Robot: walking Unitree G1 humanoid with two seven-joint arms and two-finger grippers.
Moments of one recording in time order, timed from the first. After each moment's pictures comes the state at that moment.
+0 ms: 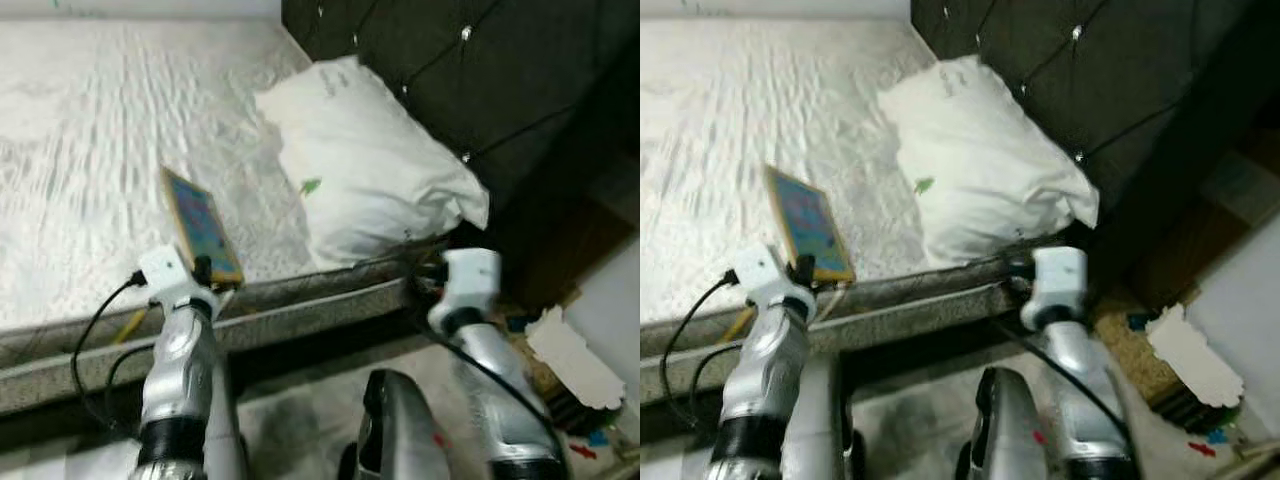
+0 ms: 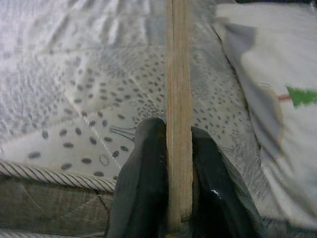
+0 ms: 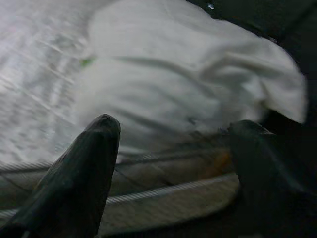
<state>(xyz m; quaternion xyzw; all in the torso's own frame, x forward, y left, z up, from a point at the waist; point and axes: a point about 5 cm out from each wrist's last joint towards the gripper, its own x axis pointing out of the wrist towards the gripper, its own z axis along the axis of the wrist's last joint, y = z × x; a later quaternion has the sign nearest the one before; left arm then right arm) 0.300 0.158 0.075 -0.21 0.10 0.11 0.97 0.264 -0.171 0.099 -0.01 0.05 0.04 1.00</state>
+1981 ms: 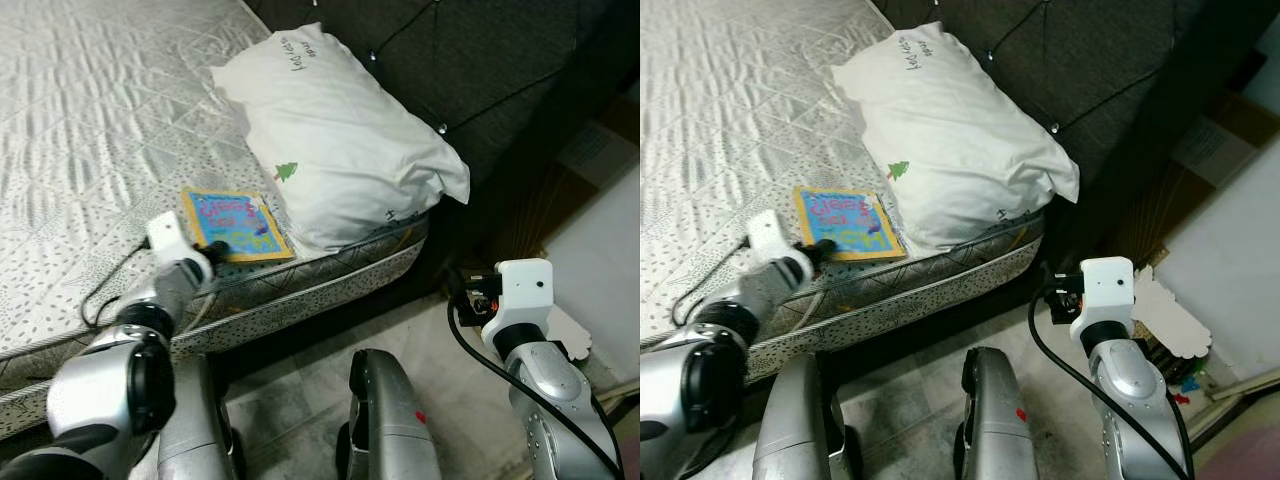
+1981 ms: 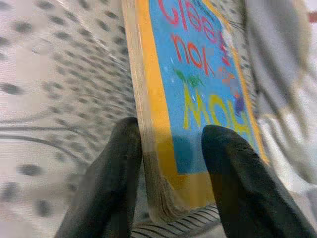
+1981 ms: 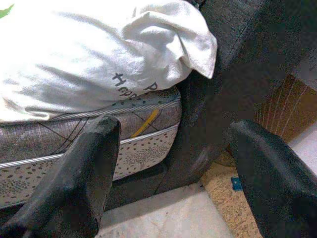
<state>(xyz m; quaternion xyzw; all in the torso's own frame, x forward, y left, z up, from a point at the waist) 0.357 0.201 0.069 -0.24 0.26 0.05 0.93 0.238 -0.203 0.118 -0.07 0.07 0.01 1.00</state>
